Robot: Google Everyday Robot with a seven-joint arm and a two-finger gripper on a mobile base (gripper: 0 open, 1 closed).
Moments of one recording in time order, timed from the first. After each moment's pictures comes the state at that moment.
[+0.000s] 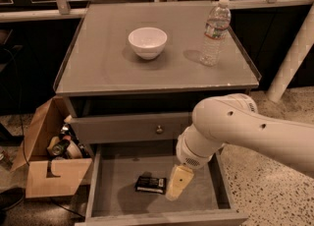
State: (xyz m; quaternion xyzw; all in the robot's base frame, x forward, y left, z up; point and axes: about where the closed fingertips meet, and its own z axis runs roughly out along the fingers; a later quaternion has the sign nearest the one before) arm 0.429 -0.070 0.663 -0.58 0.80 0.10 0.13
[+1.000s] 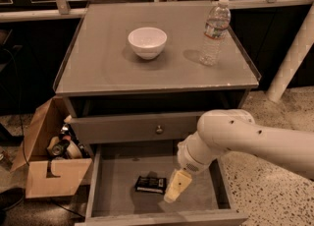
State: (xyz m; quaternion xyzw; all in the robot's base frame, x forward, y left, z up) arm 0.438 -0.070 0.614 -0.56 0.80 0.14 0.15
